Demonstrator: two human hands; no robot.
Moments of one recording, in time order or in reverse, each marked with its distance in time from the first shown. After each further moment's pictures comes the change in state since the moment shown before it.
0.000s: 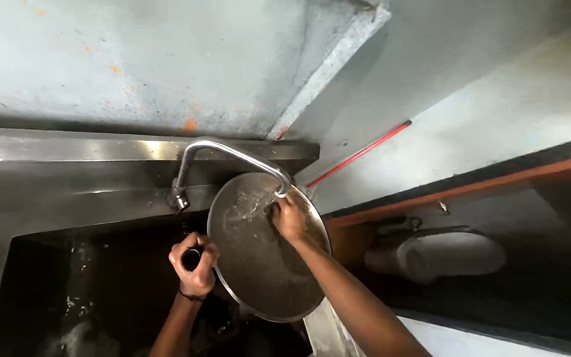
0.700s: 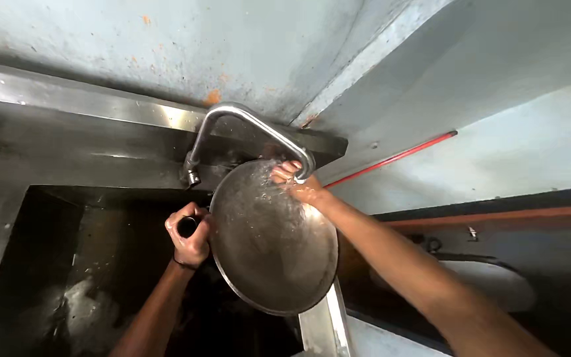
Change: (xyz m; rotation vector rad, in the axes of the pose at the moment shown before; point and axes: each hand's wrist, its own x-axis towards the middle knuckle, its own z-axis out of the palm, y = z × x) left_hand 0.008 -0.002 -0.013 0.047 0.019 0.019; right_hand 0.083 0.001 -0.039 -0.287 -0.005 -0.995
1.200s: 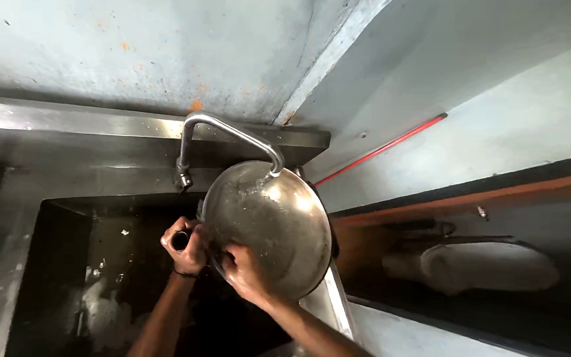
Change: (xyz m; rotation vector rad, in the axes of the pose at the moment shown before) left_hand -0.028 0.011 0.006 0.048 0.076 0.005; right_hand -0.038 -0.261 -0.059 1.013 -0.134 0.691
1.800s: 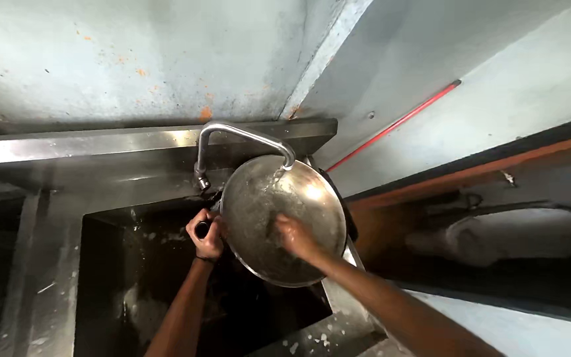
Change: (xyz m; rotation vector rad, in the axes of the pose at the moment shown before) left_hand 0.019 -0.004 -0.020 -0.042 -0.131 -0.109; right_hand 0.032 0.078 -0.048 -0.529 -0.089 0.067
